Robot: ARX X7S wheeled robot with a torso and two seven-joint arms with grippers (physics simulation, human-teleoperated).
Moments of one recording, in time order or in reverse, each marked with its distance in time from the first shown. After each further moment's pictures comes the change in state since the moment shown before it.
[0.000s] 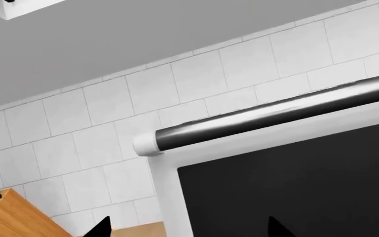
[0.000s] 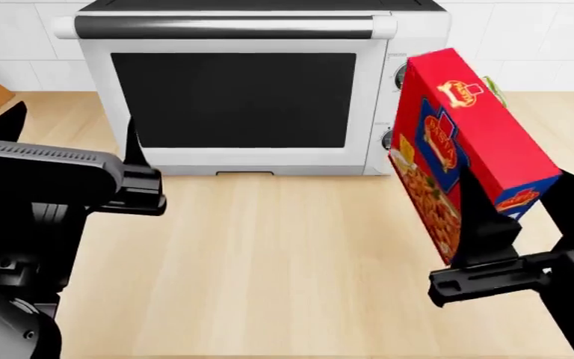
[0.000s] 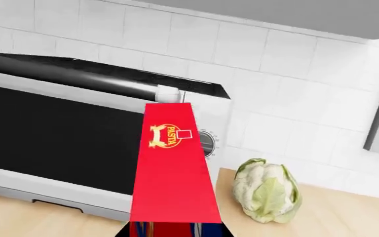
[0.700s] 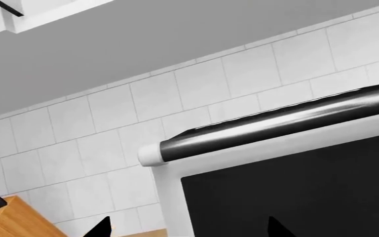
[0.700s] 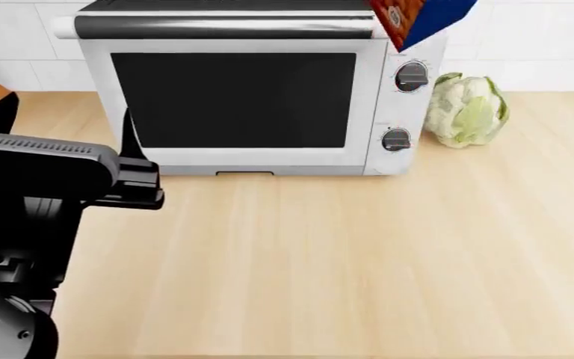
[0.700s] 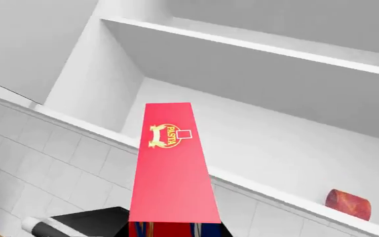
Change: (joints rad) left arm -0.043 -0.010 -0.002 0.014 -0.049 -0.028 -0.043; right arm 1.263 -0.117 -0.843 0.209 -0.016 -0.319 -0.024
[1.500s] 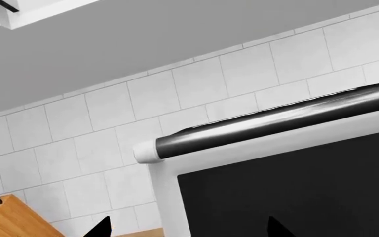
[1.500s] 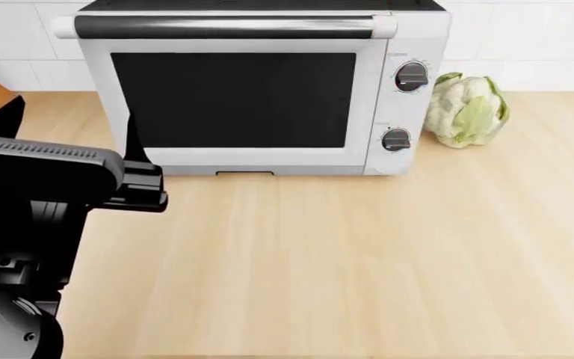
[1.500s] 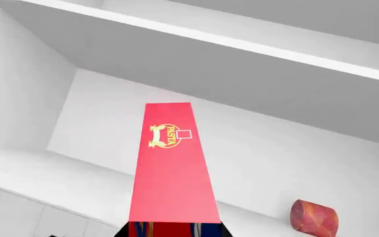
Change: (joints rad) left arm 0.021 -0.017 0.030 -0.018 0.001 0.055 -0.018; right arm 0.146 -0.224 -0.176 0.793 -0.584 0.159 -0.569
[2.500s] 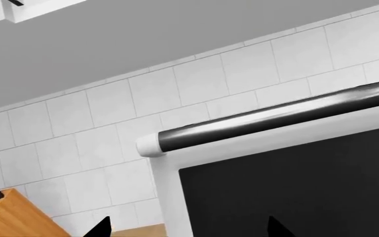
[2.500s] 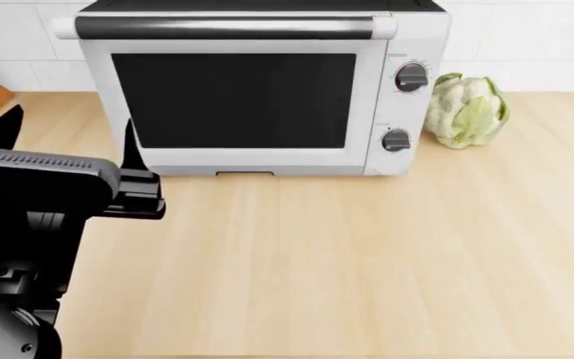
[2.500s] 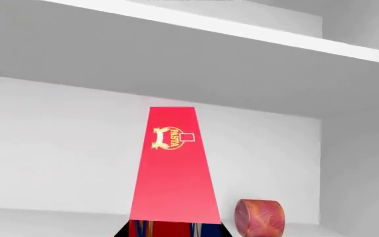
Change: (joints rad) left arm 0.048 -0.025 -0.005 0.002 -0.018 0.051 -0.023; right arm 0.082 -0.532 0.524 1.211 -1.334 -0.284 -0.691
